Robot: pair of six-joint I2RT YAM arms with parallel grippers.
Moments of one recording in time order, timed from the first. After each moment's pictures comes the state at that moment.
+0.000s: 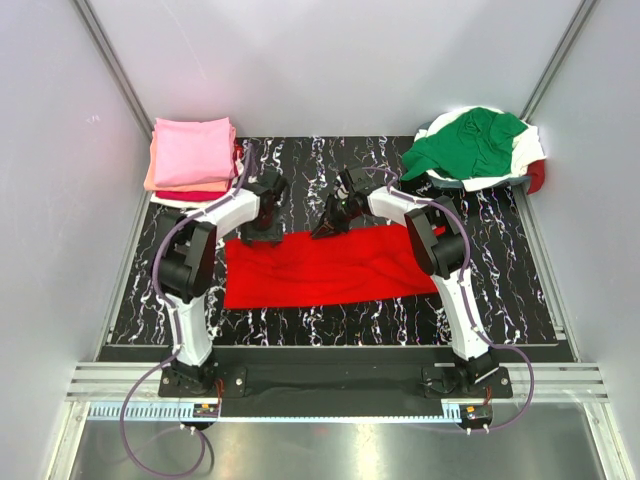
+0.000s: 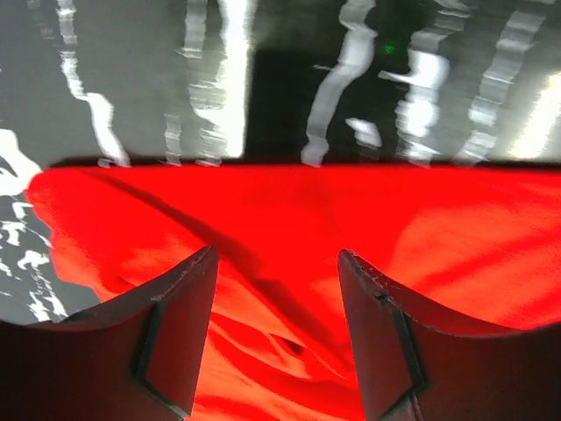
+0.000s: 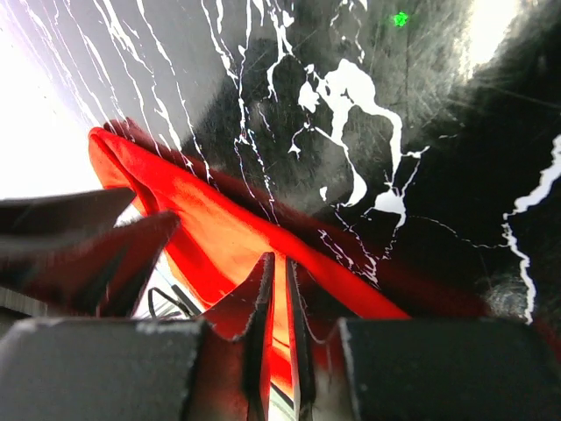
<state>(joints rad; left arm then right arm) -0.40 1.95 1.41 -0.79 -0.25 -0.45 0.50 2.37 1.74 -0.37 -0.61 0.81</state>
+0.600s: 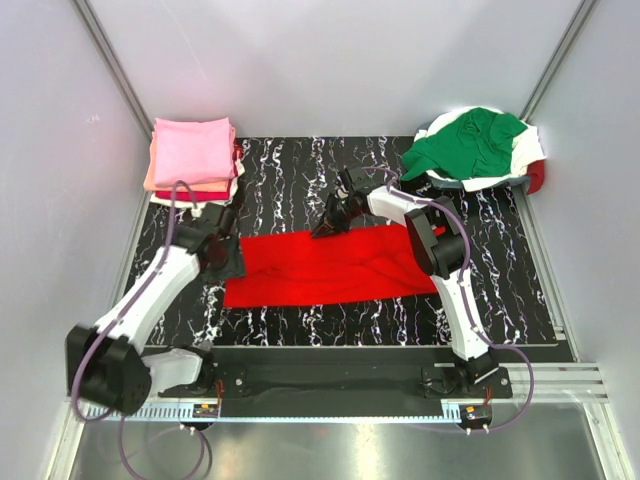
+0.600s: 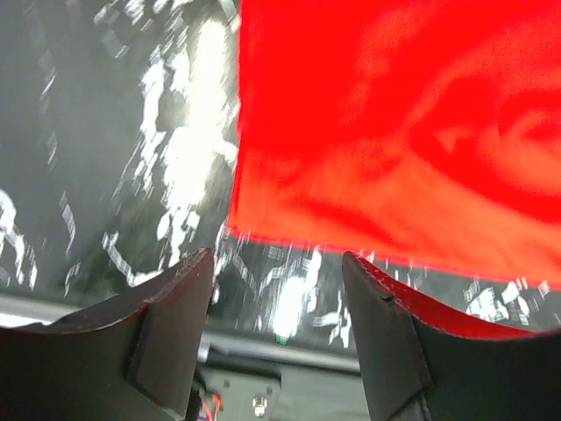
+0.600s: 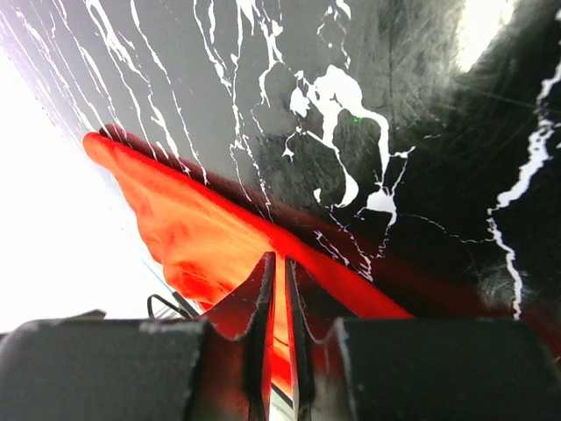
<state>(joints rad) -0.30 1.27 0.95 -0.94 -0.18 -0.51 0.50 2.37 1.75 -0.39 -0.59 0.83</state>
